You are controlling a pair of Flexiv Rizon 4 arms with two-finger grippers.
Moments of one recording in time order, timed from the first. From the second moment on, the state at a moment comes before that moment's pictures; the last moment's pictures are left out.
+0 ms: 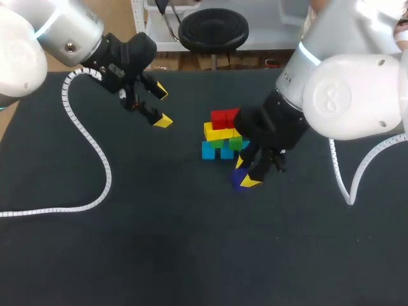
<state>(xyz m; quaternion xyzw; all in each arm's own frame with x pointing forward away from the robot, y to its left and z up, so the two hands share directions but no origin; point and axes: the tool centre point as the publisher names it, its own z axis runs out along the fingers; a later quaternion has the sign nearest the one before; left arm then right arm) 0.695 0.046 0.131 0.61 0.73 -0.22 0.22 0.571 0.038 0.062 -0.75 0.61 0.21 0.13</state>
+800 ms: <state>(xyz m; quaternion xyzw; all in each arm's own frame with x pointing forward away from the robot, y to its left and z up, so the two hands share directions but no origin) 0.695 0.046 0.131 0.61 0.73 -0.22 0.22 0.647 0.053 0.126 -0.66 0.72 0.09 0.20</state>
